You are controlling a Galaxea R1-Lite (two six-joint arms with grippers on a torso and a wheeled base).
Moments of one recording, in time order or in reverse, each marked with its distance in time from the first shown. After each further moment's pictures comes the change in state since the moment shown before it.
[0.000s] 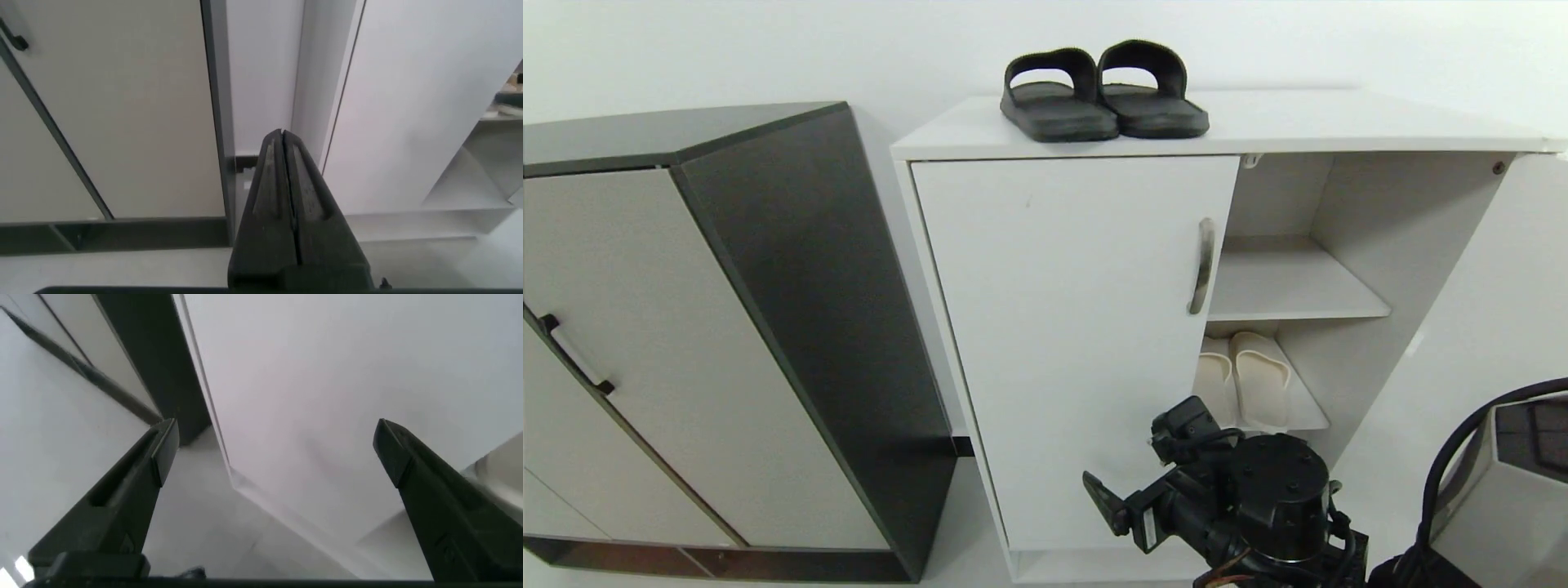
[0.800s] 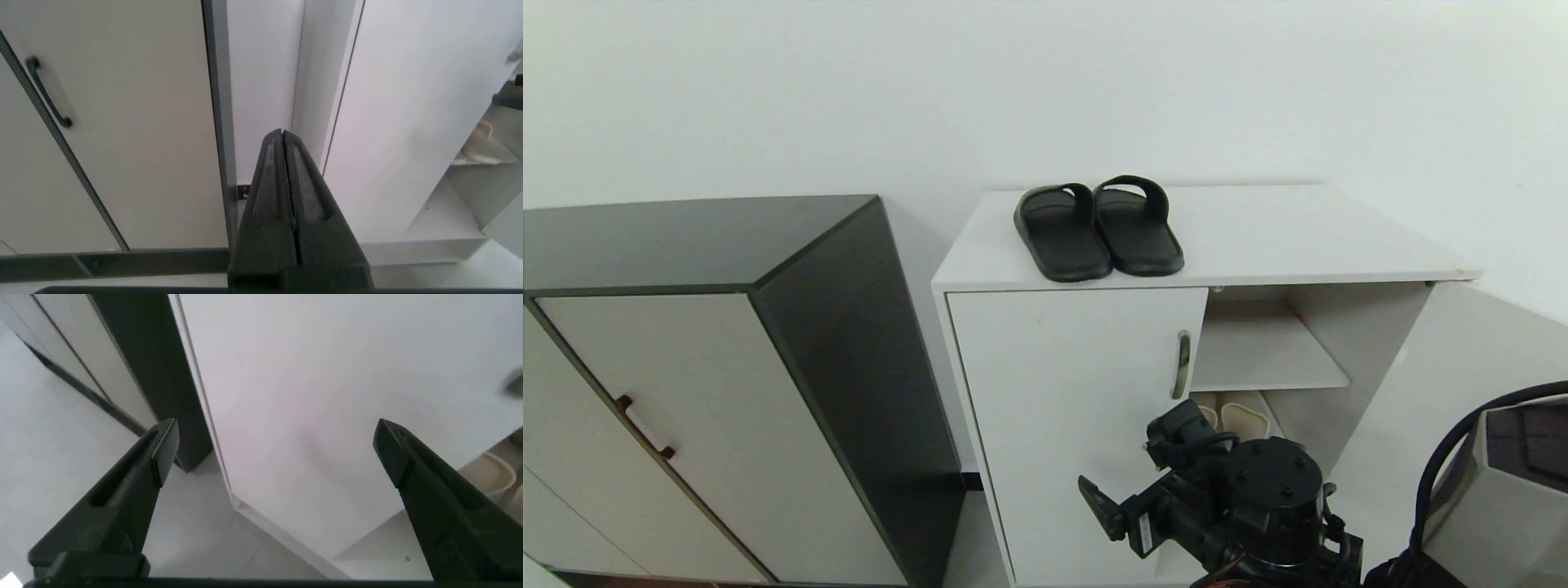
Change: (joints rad) left arm 0.000 0.000 0.000 -0.001 -0.001 0.012; right arm -0.006 0.016 -0.005 0.000 0.002 0.003
